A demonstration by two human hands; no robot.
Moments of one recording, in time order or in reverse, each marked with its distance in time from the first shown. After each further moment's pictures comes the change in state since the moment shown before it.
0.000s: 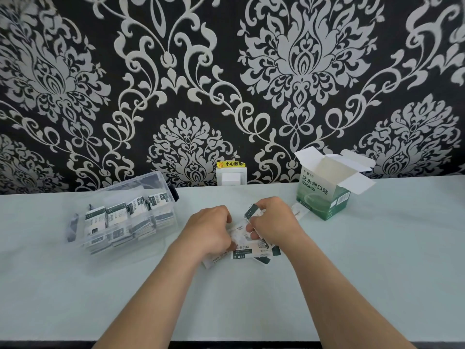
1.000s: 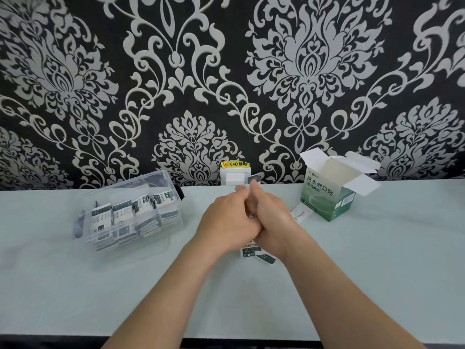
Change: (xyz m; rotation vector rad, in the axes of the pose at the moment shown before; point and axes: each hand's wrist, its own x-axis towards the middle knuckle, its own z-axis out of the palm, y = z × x) left_hand -0.024 0.030 -0.014 -0.309 0.281 0.211; right_hand -0.014 -0.029 0.008 0.966 -0.117 0.163
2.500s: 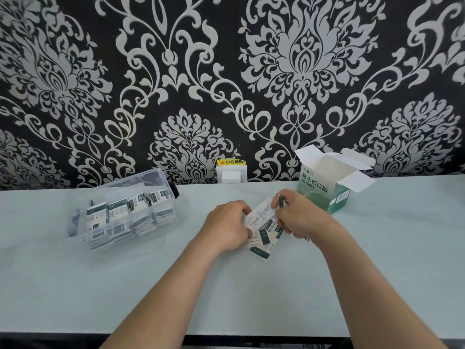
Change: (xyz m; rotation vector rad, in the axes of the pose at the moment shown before) left_hand 0.017 -0.017 0.027 0.104 -0.194 -0.129; right_hand 0.005 -0.021 -0.063 -0.974 0.070 -0.117
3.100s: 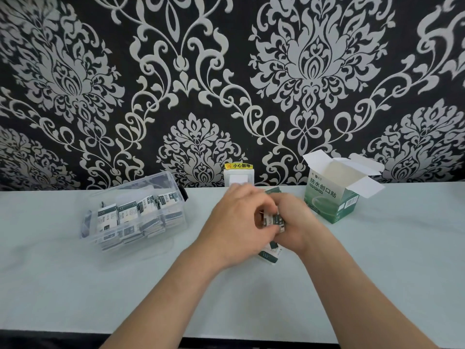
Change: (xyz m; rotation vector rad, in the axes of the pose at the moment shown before) left_hand -0.038 0.013 -0.024 -0.136 0.313 0.450; right_hand -0.007 -0.032 0.026 1.134 -0.171 0.203
